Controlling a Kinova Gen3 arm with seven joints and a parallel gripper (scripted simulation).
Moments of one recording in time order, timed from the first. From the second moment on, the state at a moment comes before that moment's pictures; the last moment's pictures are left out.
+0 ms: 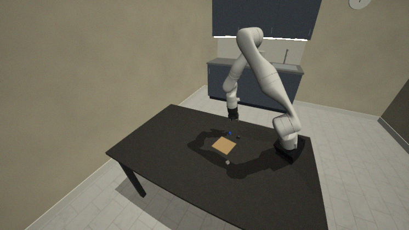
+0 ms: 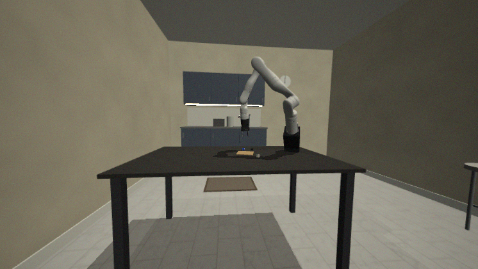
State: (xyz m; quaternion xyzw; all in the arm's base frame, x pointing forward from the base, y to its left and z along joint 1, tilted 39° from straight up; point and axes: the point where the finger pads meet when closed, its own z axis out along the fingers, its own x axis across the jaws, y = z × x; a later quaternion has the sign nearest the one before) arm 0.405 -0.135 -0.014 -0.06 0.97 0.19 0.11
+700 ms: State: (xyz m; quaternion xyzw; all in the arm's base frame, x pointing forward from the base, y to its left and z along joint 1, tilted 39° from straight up) arm 0.405 -0.125 -0.005 -0.05 0.97 0.22 0.12
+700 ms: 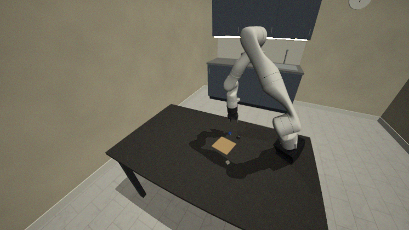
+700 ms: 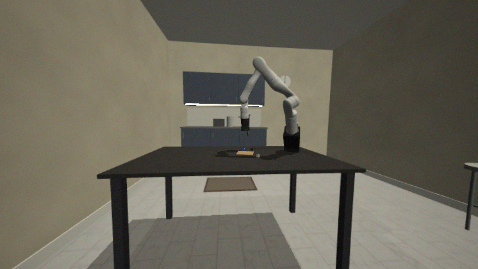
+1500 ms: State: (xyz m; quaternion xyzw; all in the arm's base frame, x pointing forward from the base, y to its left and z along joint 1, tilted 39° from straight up) arm 0.408 -0.111 0.009 -0.04 0.96 0.25 0.13
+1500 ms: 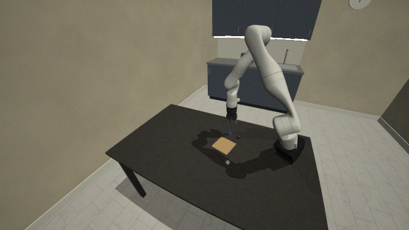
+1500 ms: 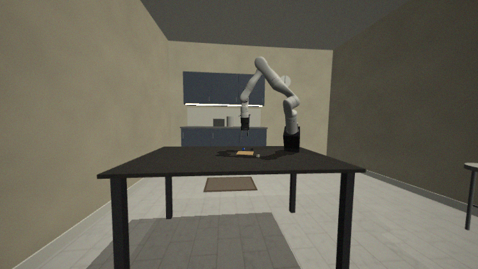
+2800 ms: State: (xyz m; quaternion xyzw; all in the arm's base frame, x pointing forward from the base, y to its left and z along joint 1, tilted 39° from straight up) arm 0.413 -0.097 0.031 -0.02 0.94 0.30 0.16
